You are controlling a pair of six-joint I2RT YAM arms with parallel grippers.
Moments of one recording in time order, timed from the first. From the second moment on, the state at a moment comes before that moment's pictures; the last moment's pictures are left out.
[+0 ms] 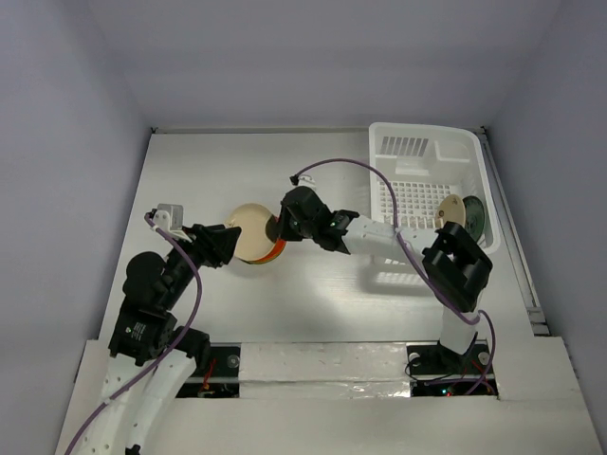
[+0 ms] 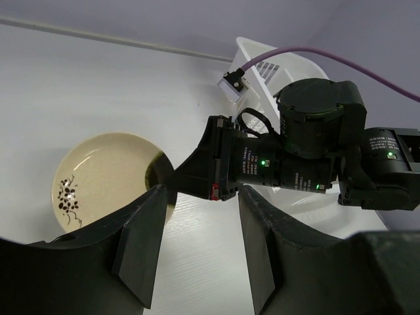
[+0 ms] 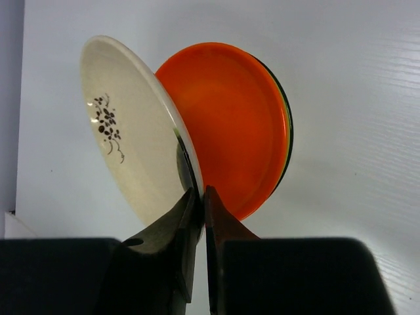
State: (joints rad) left arm -0.31 0.37 0.66 -0.34 0.15 -0.47; right arm 0.93 1.87 1.35 -0.10 0.16 0.80
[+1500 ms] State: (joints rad) left arm -0.32 0.29 0.66 -0.34 0.15 -0.47; right arm 0.28 1.18 1.13 -0.87 0.79 0.61
